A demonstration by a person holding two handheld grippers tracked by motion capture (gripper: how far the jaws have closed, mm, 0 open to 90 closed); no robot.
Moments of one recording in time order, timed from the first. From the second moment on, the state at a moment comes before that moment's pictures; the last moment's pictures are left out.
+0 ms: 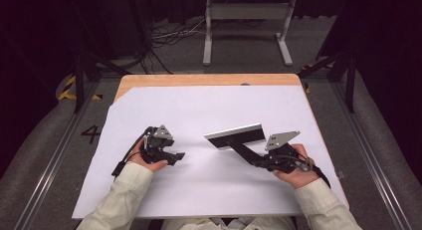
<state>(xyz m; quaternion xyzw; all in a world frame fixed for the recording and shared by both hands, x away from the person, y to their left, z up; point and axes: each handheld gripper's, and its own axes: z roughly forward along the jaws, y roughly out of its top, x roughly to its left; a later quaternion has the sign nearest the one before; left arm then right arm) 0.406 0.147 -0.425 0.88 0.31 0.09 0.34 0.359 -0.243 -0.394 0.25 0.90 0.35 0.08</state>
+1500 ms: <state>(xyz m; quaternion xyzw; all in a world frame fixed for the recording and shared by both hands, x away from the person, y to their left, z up) 0.414 0.149 -0.431 0.87 0.28 0.10 0.39 0.360 -0.238 -0.418 0.27 0.93 0.25 0.08</state>
